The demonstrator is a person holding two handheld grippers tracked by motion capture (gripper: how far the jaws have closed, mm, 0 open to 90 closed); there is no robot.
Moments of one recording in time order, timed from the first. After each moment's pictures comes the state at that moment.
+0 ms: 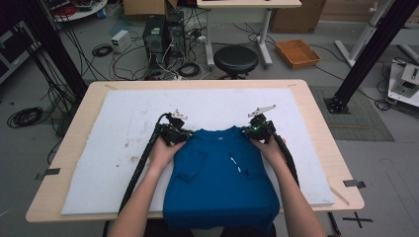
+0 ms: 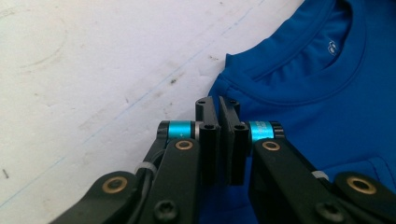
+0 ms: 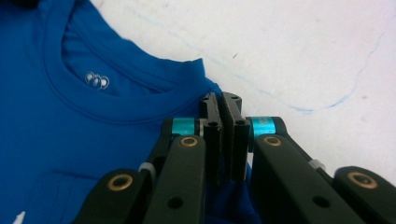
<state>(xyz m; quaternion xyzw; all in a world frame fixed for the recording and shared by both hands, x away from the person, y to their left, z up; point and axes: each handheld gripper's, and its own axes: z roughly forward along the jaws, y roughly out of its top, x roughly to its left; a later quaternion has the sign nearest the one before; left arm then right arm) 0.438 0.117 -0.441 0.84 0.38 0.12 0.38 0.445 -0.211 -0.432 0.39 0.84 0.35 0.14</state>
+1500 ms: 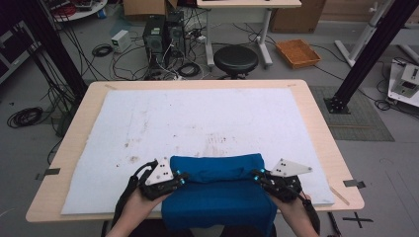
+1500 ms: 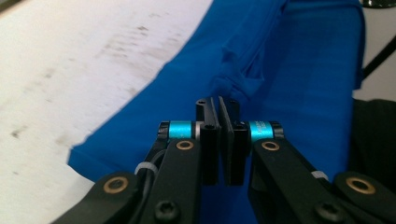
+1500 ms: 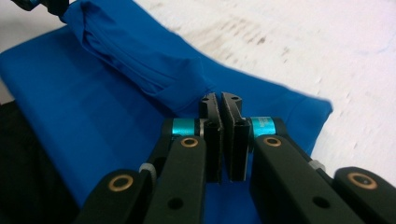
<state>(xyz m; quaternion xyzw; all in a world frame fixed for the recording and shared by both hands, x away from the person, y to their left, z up) 0.253 0.139 -0.419 0.86 0.19 0.16 0.44 0.248 -0.238 -0.416 0.32 0.82 0.44 0.17</state>
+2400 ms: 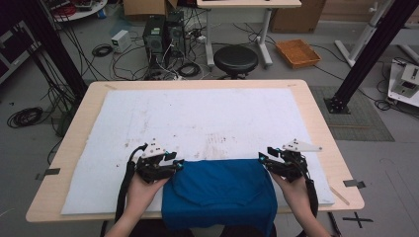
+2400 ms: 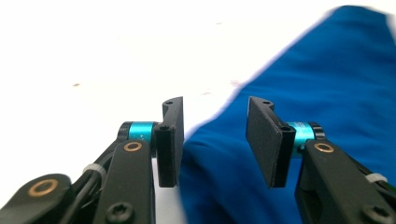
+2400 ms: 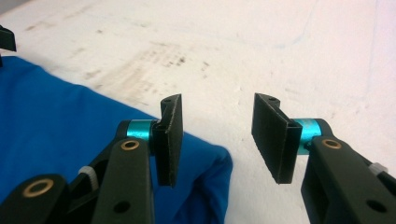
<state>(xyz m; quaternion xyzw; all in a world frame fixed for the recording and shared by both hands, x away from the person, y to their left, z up) 0.311 0.154 -0.425 0.80 0.38 0.15 0.44 0.307 -0.263 -0.418 0.45 0.75 0.45 0.17</state>
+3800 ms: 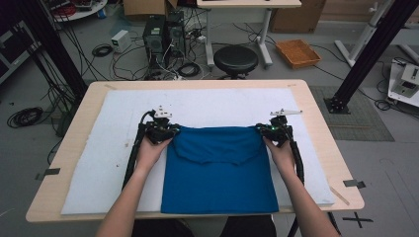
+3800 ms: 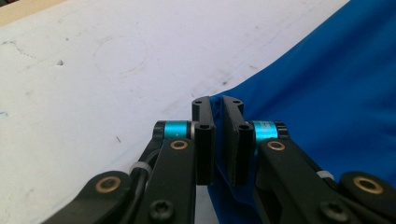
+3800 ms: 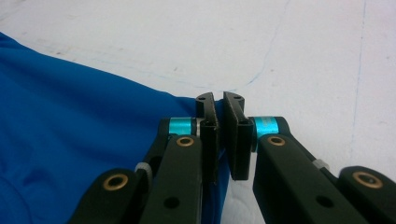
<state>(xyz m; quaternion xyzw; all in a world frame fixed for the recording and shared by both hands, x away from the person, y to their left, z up) 0.428 0.153 -0.421 0.82 0.38 0.18 0.39 0.423 -0.255 -0.424 0.49 0.75 0.41 0.17</state>
